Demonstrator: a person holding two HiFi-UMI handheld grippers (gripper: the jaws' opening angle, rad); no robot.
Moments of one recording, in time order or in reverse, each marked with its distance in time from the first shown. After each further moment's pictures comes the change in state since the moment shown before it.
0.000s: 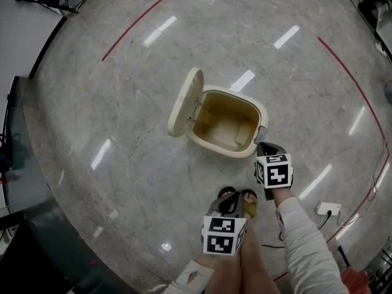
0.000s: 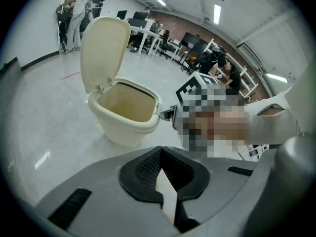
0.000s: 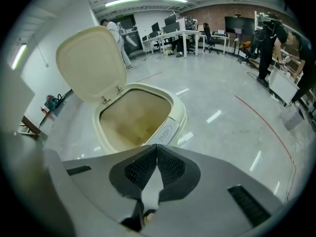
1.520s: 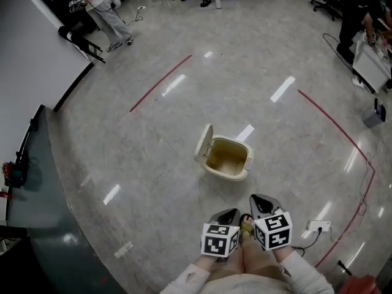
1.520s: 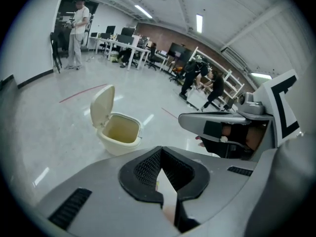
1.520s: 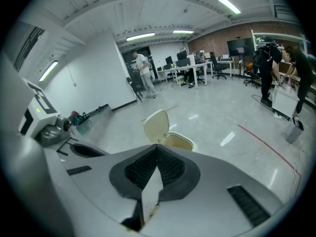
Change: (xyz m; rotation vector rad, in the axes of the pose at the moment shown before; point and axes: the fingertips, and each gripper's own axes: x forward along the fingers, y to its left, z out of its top) left arm -0.189 -0.084 0.061 0.100 -0.087 -0.057; right arm -0.327 0.124 0.062 -0.039 -0.291 0.144
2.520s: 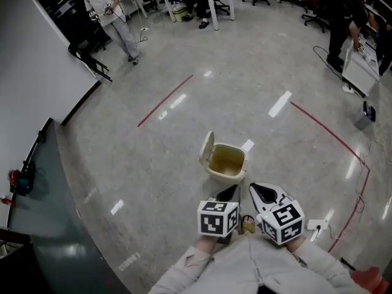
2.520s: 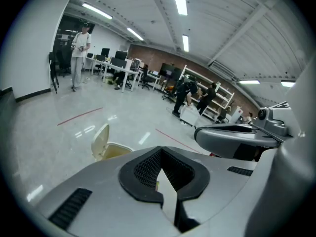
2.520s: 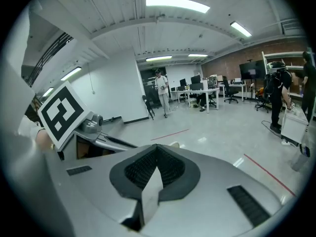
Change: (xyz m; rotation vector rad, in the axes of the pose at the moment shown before) left arm -0.104 -0.059 0.101 0.086 -0.213 -0.031; right arm -0.133 0.058 0.103 -0.148 -0.229 0.088
